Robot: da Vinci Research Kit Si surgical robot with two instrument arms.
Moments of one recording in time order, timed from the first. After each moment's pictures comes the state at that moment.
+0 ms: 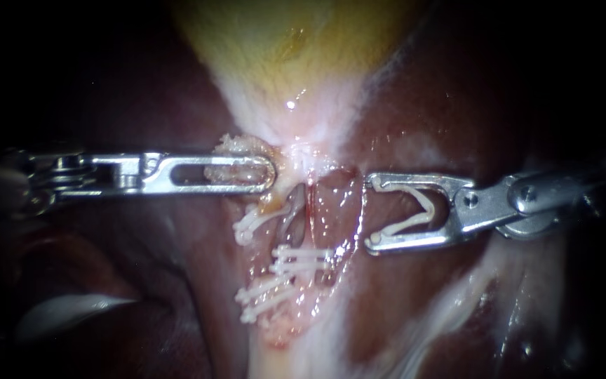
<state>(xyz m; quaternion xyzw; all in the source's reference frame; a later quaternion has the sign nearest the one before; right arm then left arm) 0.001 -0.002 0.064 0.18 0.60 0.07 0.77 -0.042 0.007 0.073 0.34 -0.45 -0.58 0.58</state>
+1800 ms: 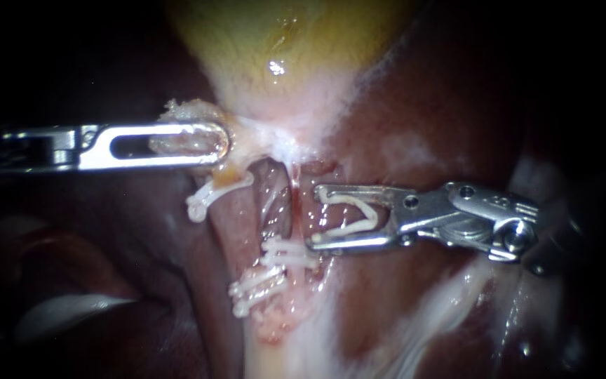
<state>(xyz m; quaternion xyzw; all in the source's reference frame) 0.008 -0.002 0.067 0.29 0.56 0.24 0.74 -0.037 0.009 0.063 0.33 -0.47 -0.59 0.56</state>
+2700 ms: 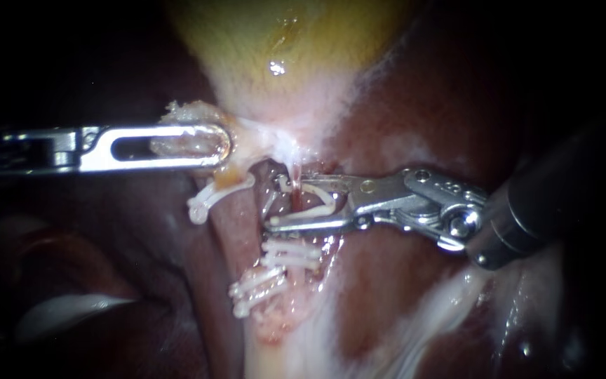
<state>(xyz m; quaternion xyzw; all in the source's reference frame) 0.012 -0.002 0.069 0.32 0.57 0.26 0.71 -0.037 0.009 0.063 0.34 -0.47 -0.59 0.56</state>
